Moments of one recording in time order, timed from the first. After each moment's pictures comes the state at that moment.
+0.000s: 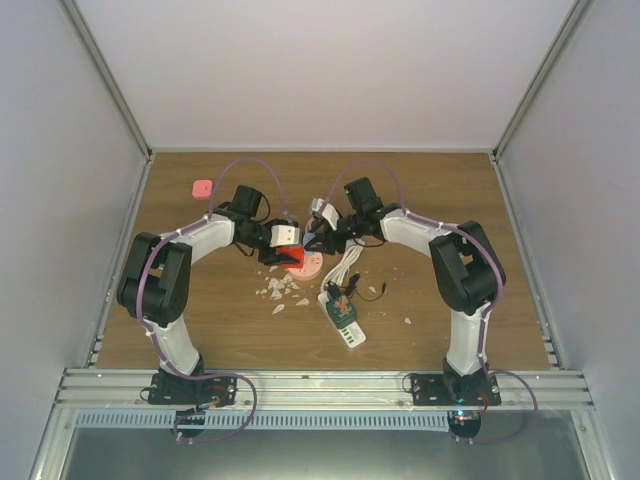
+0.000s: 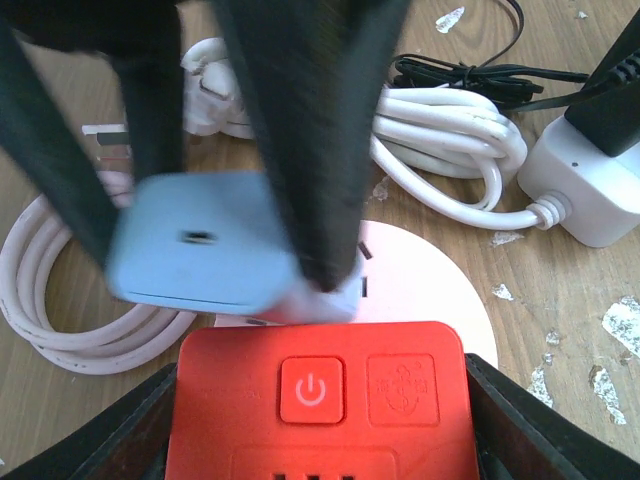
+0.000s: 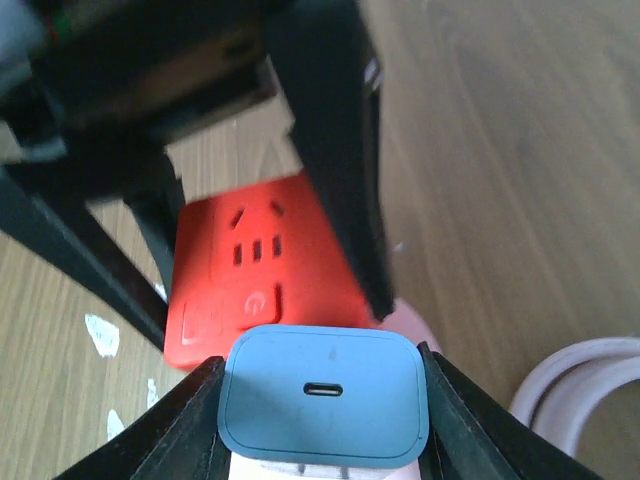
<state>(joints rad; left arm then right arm) -0.30 1.80 1.11 -0.45 0.75 1.22 0.53 1.97 1.28 -0.22 -0.81 -0.47</state>
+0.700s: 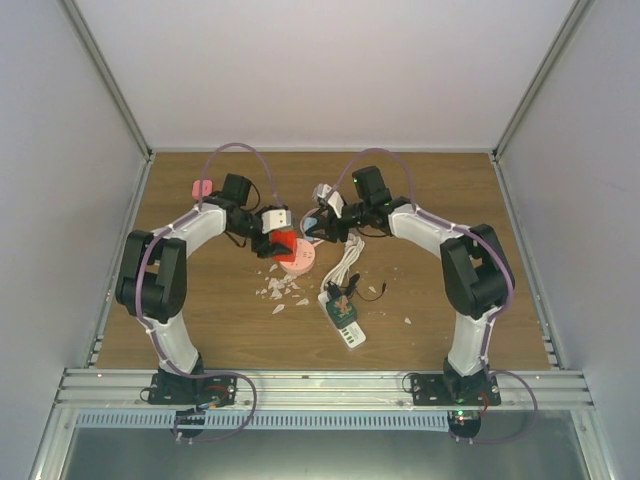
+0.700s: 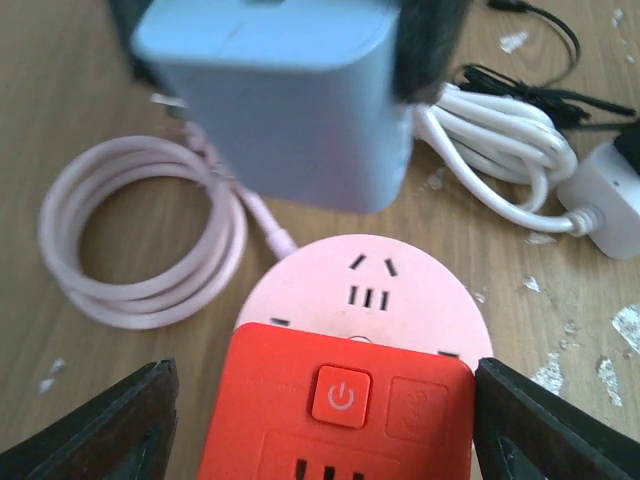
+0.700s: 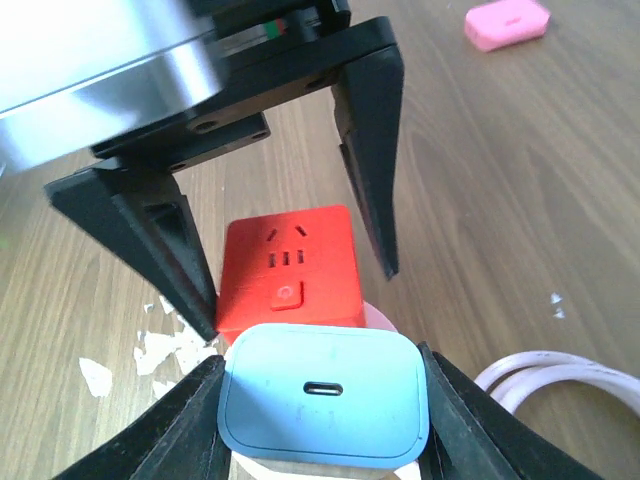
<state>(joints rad) -0.23 1.81 1.20 -0.55 0.76 1.13 0.49 1.92 1.33 -0.18 -0.84 -0.45</state>
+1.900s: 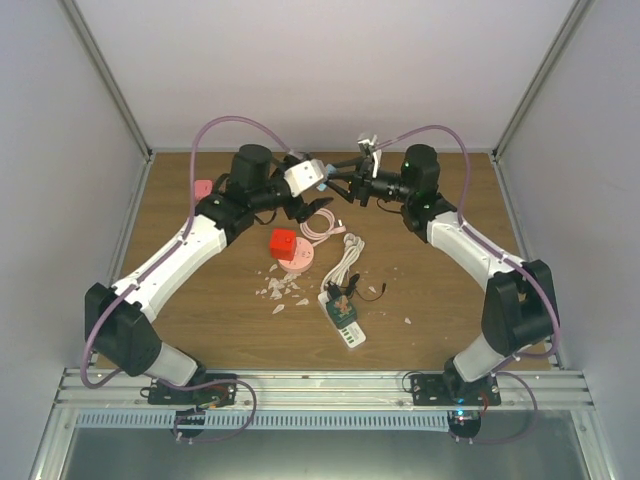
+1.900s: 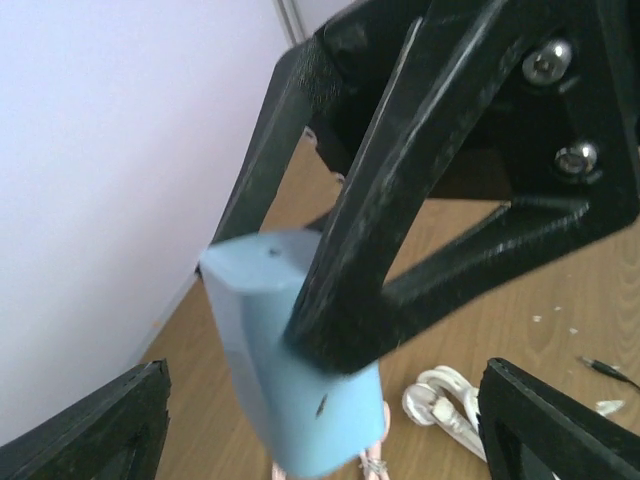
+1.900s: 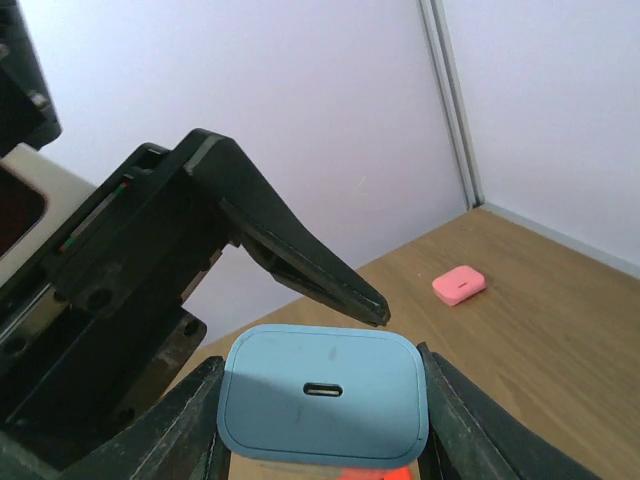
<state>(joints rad) -0.48 1.48 1.35 -0.28 0.44 0.51 0.38 1.60 1.21 0.35 -0.92 0.29</state>
